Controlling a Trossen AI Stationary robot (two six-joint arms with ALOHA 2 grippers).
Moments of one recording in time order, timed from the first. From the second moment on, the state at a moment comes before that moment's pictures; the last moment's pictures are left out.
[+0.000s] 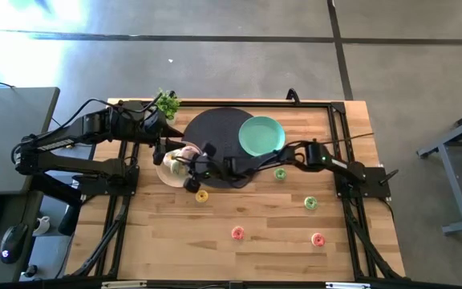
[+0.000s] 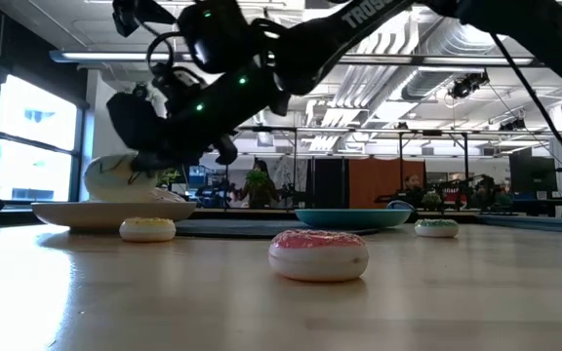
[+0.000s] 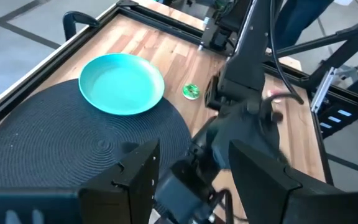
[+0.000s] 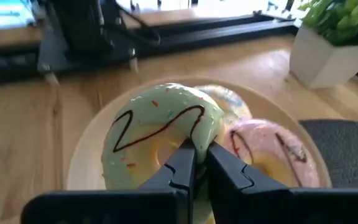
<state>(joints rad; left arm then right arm) 0.22 0.84 1.06 -0.70 0.10 -0.24 0.02 2.40 1.79 0.17 0.35 0.17</state>
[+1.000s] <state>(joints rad) 0.22 0.84 1.06 -0.71 0.10 -0.23 0.06 2.18 1.82 -0.43 0.29 0.01</state>
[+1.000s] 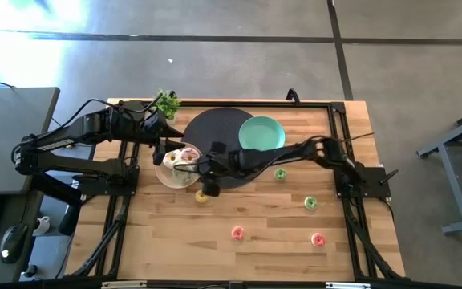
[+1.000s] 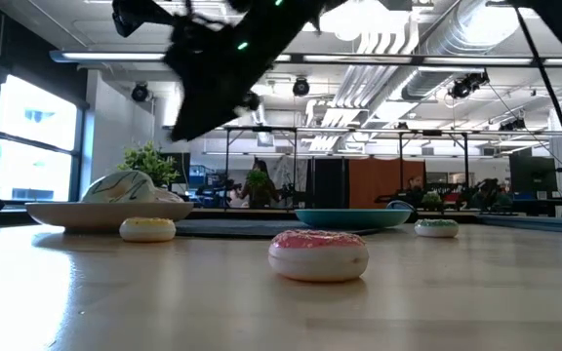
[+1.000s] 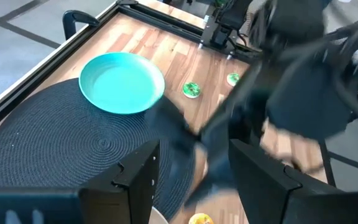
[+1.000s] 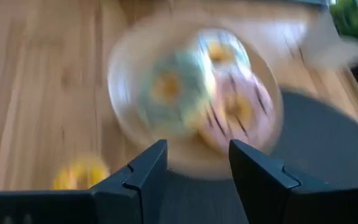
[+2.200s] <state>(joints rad) 0.22 0.84 1.06 -0.71 0.06 -0.24 -0.02 1.97 1.37 -1.30 0.12 0.29</state>
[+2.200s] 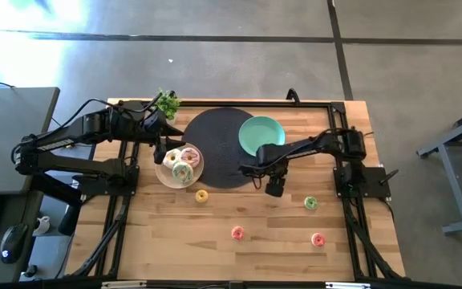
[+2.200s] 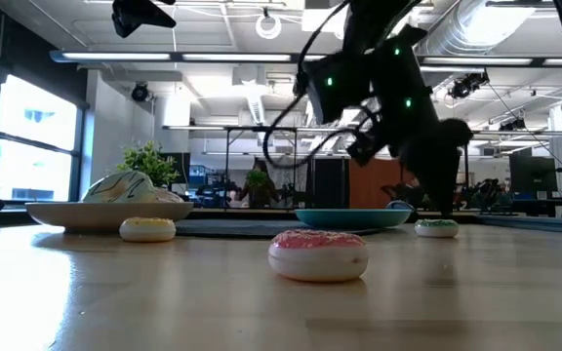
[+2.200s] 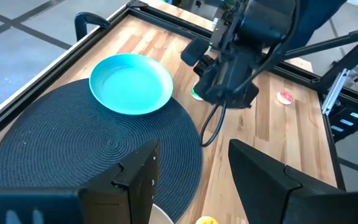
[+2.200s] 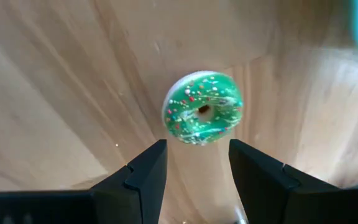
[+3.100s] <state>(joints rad) 0.22 0.84 1.06 -0.70 0.03 -0.25 -0.02 1.52 0.75 -0.51 -0.03 0.18</state>
